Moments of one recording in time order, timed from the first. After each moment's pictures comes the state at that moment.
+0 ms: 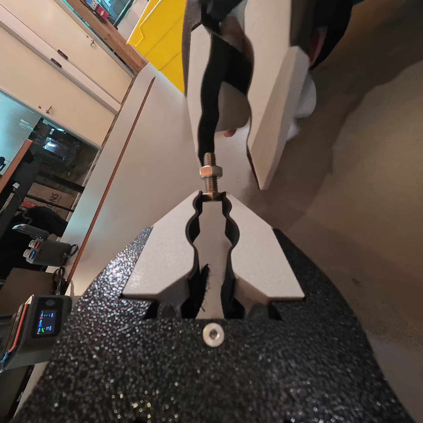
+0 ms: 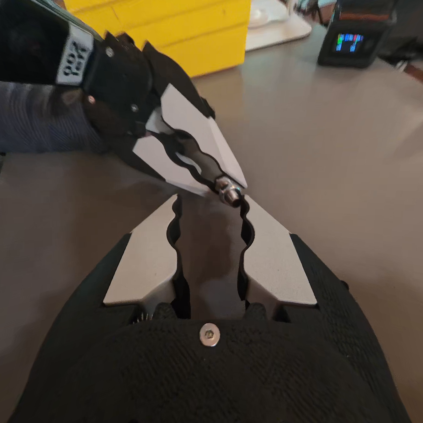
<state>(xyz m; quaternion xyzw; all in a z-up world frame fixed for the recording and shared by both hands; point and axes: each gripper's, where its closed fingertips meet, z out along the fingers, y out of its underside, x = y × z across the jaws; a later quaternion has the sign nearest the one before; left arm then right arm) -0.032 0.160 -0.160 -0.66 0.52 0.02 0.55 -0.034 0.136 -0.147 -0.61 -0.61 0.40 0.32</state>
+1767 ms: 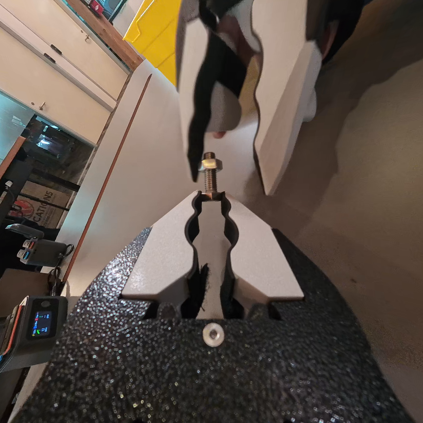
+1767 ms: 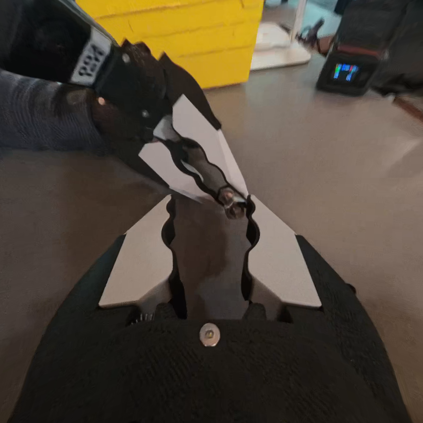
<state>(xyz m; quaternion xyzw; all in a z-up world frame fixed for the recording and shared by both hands) -0.031 0.158 -0.162 -0.66 0.52 0.01 0.54 -0.040 0.132 -0.142 -0.58 -0.62 0.40 0.35</state>
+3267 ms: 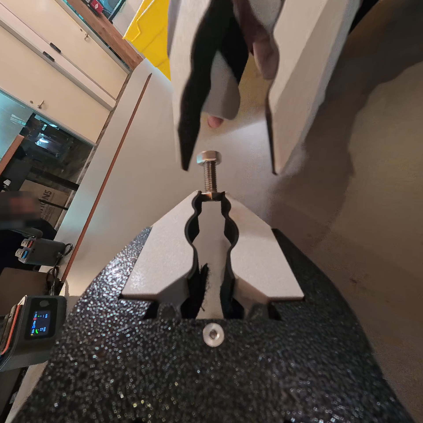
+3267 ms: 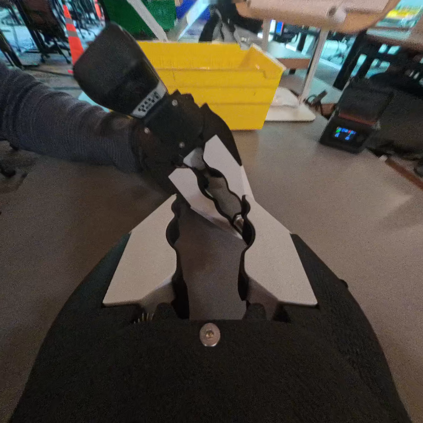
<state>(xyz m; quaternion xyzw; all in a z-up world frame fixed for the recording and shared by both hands) -0.031 0.159 -0.162 -0.67 0.52 0.01 0.54 -0.040 0.113 -0.115 -0.50 -0.62 0.45 0.40</state>
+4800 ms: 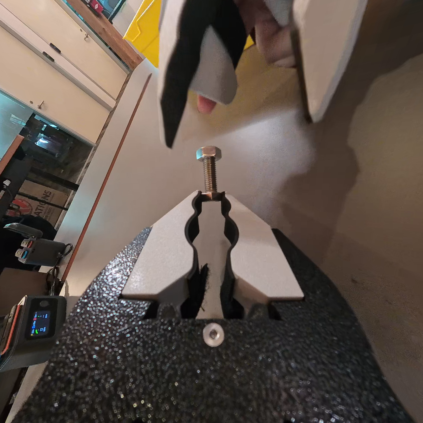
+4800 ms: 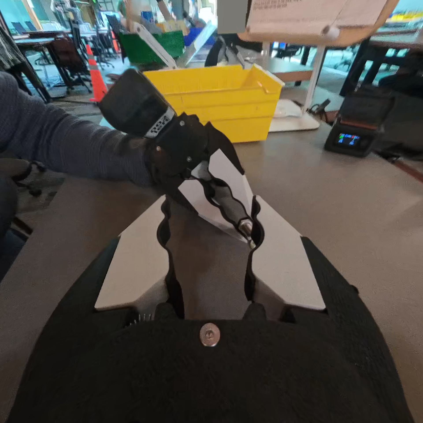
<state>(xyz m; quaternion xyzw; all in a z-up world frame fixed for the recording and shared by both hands) -0.031 0.159 -0.162 -0.67 0.52 0.01 0.54 -0.035 0.112 -0.097 -0.50 -0.60 0.49 0.39</state>
